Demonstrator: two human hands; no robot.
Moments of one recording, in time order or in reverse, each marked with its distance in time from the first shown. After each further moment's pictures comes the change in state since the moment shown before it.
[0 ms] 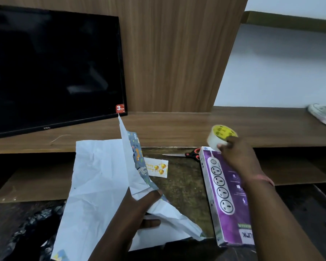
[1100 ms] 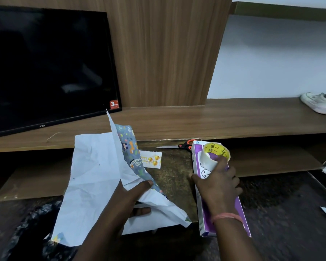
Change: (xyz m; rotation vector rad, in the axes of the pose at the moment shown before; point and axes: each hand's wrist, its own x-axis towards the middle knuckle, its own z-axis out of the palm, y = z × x) left_hand -0.002 -0.005 0.001 -0.027 0.057 -0.001; right_hand -0.097 0.029 0.062 -0.187 0.089 0.258
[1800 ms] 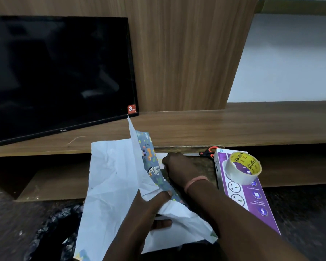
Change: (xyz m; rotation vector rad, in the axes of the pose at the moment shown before) left_hand 0.000 0.009 -0.006 0.044 0.031 -0.032; right_hand 0.040 -0.133 0.091 -0.319 -0.284 -1.031
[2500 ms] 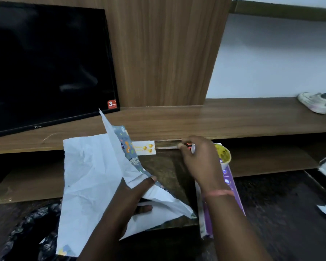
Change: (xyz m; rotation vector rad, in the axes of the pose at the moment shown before) left_hand 0.005 -0.002 0.012 0.013 -0.072 0.051; right_hand -0.106 0.039 -0.068 0.445 0.631 0.412
